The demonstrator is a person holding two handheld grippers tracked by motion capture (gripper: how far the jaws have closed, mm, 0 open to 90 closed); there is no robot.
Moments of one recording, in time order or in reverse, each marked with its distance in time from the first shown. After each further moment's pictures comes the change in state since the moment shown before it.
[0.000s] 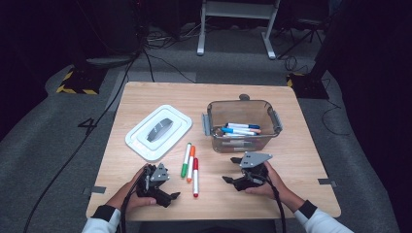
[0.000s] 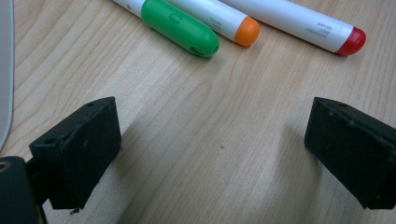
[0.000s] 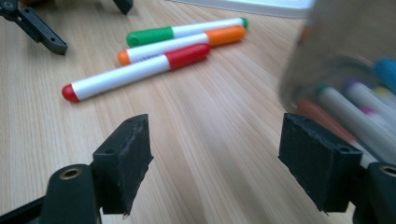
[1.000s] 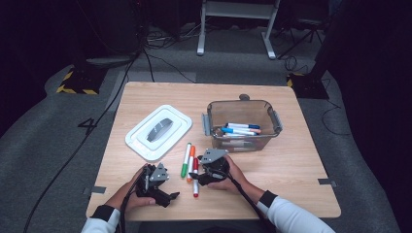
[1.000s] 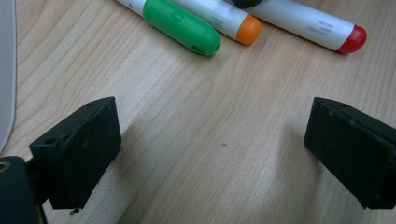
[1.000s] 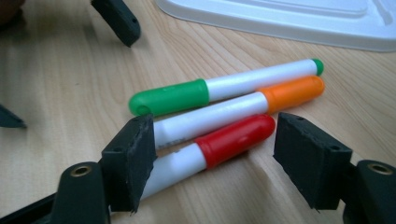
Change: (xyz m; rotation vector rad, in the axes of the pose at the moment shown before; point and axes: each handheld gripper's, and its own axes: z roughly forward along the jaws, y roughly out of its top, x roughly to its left) left arm 0.001 -0.001 -0.001 0.001 -0.001 0.000; right arm 0.021 0.041 0.097 0.030 0.021 0.009
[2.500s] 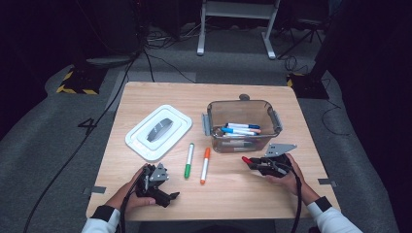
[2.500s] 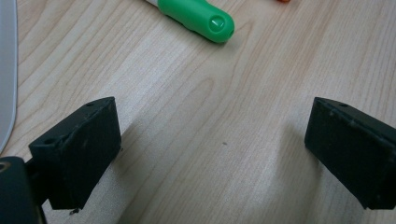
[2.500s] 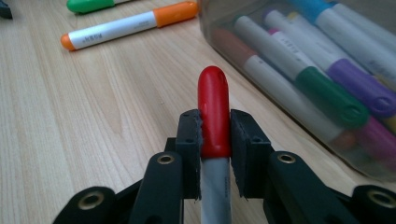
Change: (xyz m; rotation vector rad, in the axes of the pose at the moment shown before) left arm 0.000 0.000 0.000 0.000 0.002 -0.003; right arm -0.084 -0.090 -0.144 0.018 -0.032 0.111
